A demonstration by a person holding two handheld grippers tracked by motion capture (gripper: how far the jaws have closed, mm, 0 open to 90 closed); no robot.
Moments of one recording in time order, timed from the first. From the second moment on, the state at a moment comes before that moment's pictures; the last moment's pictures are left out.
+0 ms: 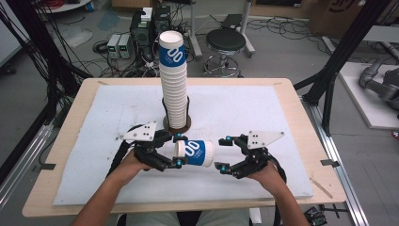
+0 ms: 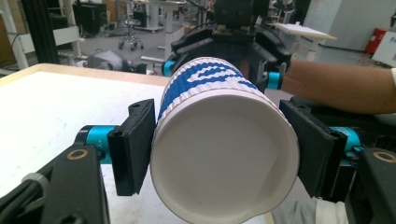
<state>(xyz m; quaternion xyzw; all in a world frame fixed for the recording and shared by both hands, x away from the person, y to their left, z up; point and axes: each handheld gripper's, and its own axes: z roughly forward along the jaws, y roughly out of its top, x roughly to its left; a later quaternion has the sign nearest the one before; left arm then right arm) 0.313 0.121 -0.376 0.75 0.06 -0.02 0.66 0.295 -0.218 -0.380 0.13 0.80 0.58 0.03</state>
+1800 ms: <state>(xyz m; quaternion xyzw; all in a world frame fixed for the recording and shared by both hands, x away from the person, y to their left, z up) 0.305 0.120 -0.371 0.77 0.11 -0.02 0.62 0.301 -0.210 -0.369 0.10 0.82 0.56 -0.03</state>
